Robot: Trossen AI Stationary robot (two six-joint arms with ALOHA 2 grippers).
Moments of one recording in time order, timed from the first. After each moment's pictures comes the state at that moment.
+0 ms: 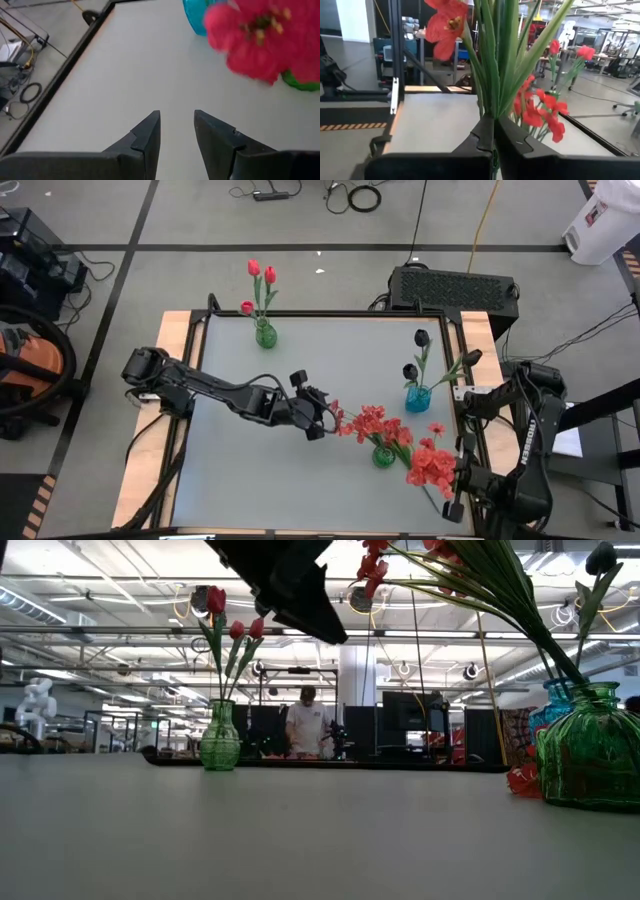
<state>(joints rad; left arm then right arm) -0.23 1.68 1.19 -0.21 -0.55 -0.14 1.27 1.61 1.28 -1.49 1.52 1.76</state>
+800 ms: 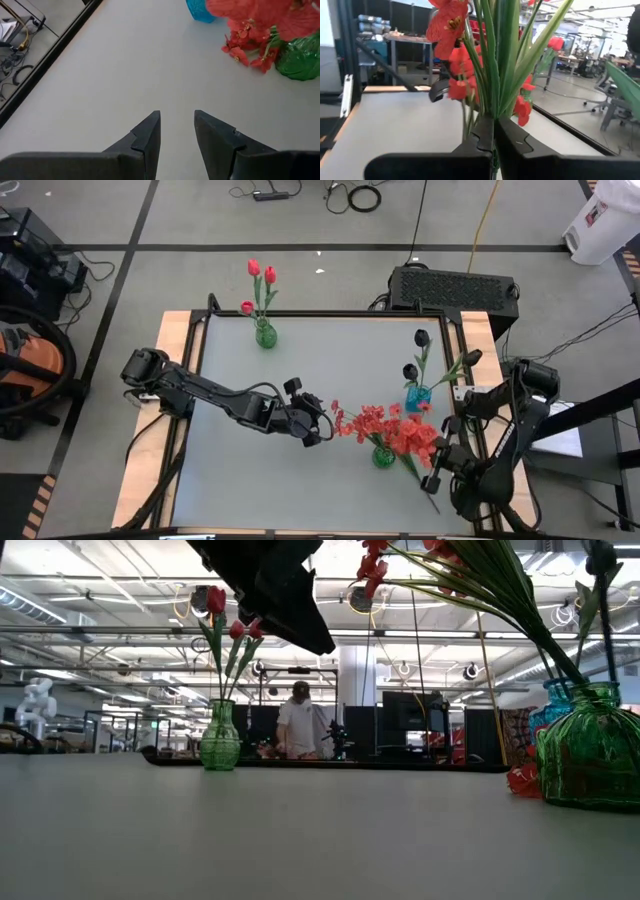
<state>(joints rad) -0.28 1.68 1.16 -0.26 -0.58 -0.28 1.13 1.60 1.03 -1.53 1.57 2.03</state>
